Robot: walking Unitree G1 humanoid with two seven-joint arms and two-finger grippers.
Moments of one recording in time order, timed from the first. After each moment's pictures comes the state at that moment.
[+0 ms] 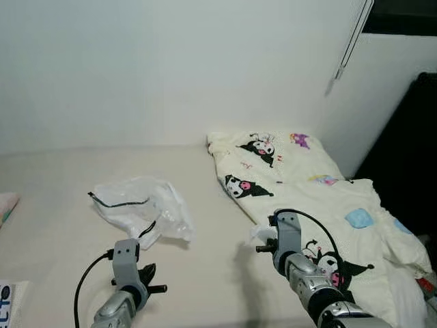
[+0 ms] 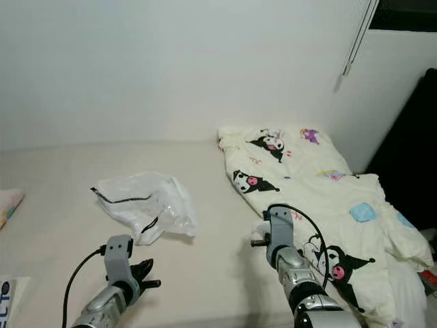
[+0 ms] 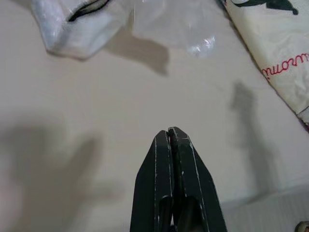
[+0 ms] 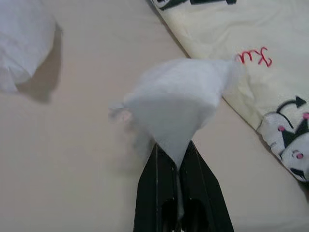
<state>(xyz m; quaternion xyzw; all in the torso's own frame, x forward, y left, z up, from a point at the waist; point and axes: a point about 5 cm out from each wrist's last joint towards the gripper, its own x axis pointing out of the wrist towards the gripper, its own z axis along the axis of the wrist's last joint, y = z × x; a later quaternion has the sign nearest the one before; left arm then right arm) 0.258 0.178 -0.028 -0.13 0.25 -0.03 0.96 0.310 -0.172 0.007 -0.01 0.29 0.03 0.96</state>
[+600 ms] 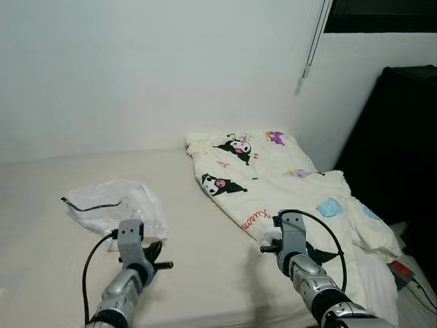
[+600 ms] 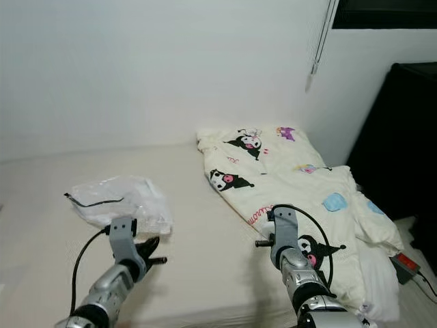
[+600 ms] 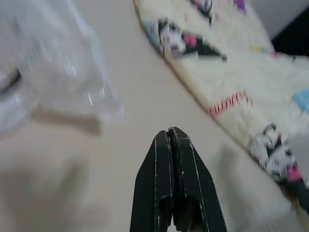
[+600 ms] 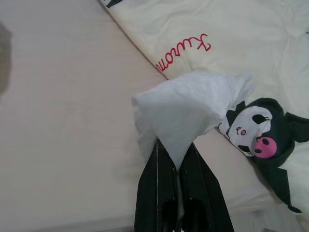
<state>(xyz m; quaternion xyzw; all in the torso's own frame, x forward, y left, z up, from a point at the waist) 0.305 0.173 0.017 -0.15 0.15 -0.04 0.98 0.312 -0.180 0.010 -0.01 0.28 0.02 0.96</state>
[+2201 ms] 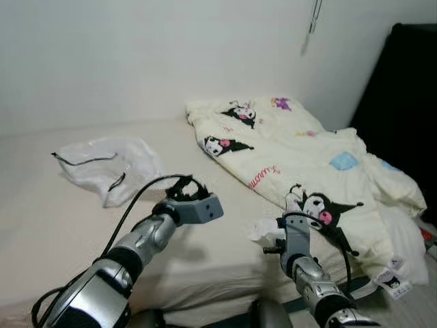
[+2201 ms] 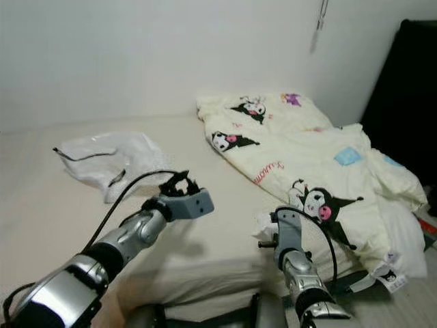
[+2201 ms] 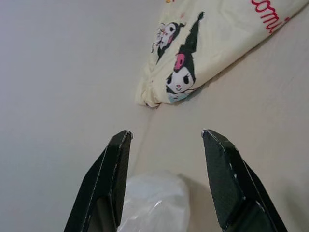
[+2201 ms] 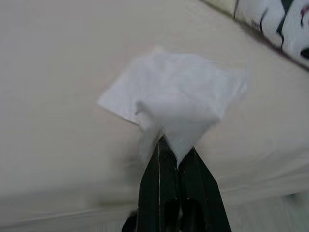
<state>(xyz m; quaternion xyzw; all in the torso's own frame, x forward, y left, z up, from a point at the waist) 0.359 0.094 0.104 0.53 -0.13 -0.18 0.82 0.305 -0.187 0.007 -0.01 0.27 0.00 0.96</state>
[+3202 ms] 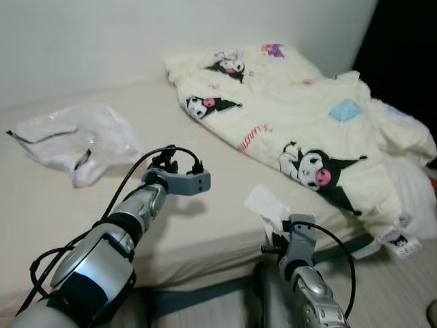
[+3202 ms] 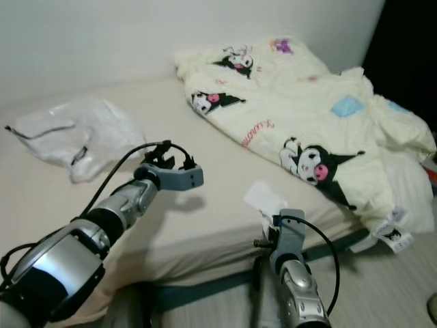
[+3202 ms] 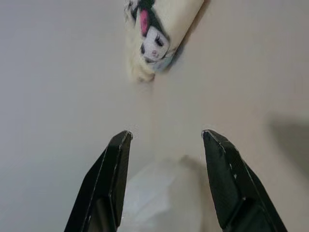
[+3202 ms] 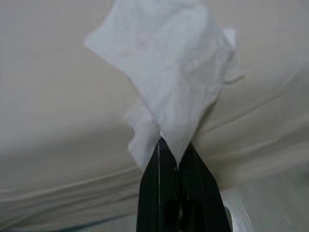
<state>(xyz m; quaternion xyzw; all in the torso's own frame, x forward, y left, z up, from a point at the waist) 0.394 0.118 0.147 0.67 -0.11 -0.08 0.73 0.280 -0.166 0.043 0.06 0.12 0.03 0.99</state>
